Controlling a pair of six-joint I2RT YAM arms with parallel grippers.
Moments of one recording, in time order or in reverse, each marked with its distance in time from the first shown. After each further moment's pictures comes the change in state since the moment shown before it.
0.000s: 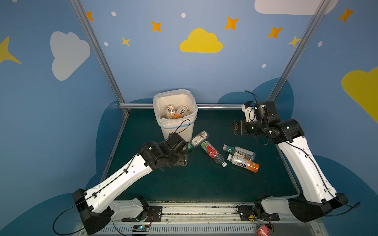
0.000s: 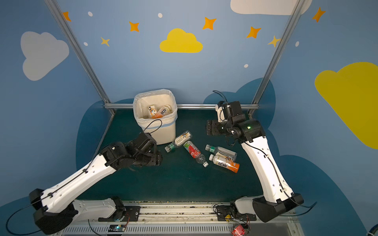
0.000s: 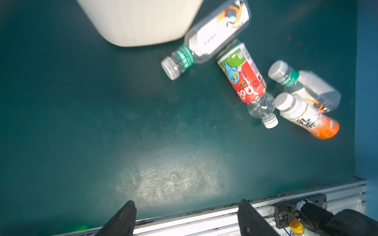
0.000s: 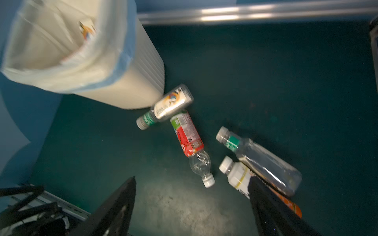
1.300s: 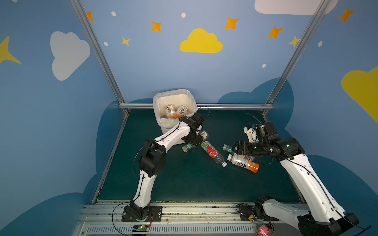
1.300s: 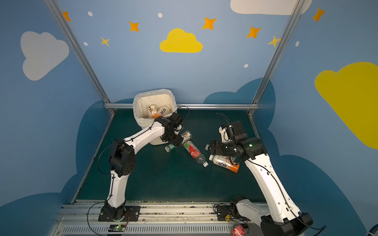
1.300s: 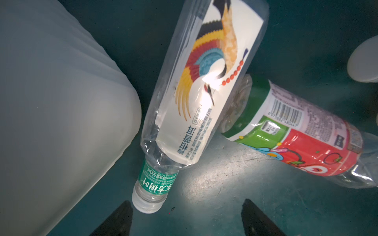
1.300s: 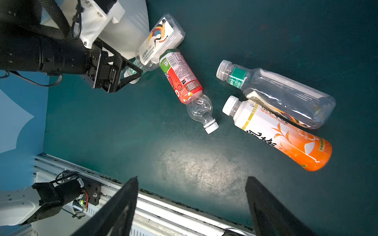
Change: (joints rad) left arm 0.225 0.878 0.586 0.079 0.100 0.703; right arm -0.030 -0.226 -0.343 0.018 -0.106 0.101
